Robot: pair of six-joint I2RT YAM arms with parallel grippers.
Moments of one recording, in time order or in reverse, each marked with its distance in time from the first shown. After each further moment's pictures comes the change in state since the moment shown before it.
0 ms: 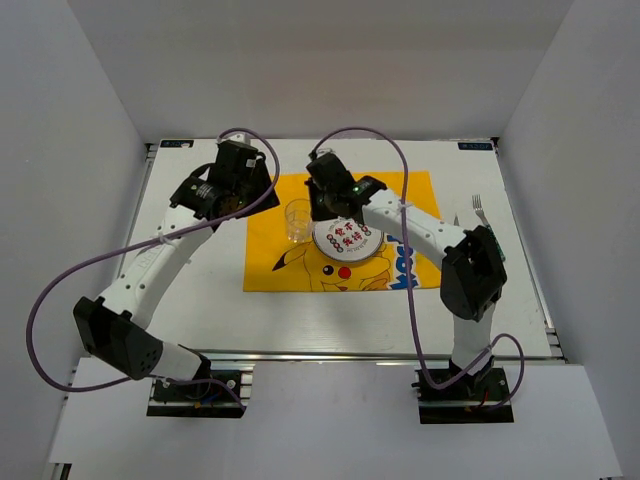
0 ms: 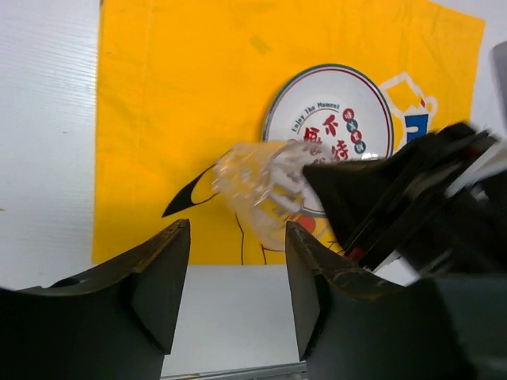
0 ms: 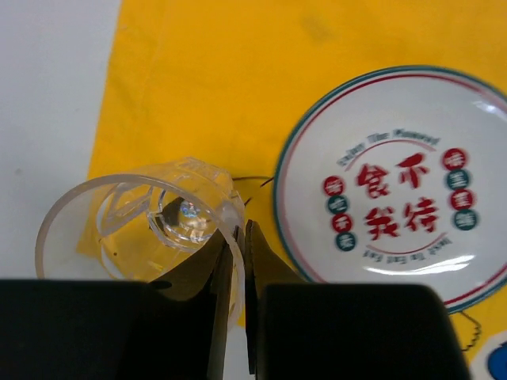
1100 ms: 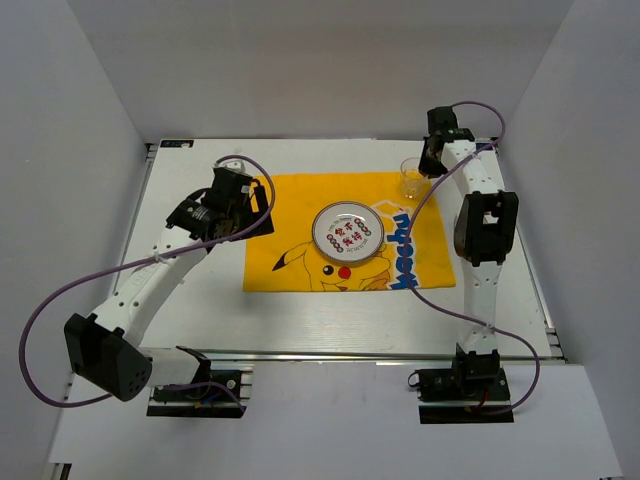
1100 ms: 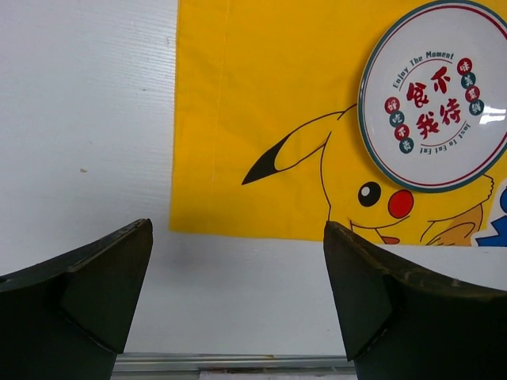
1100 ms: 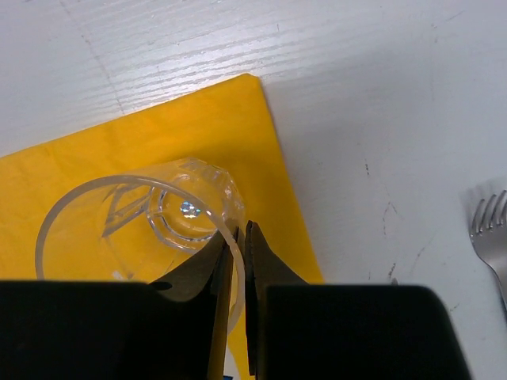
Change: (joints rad) left arm 0.011 -0.129 -0.224 -0.024 -0.080 0.109; right arm -0.708 0.457 0.523 -0.256 0.043 -0.157
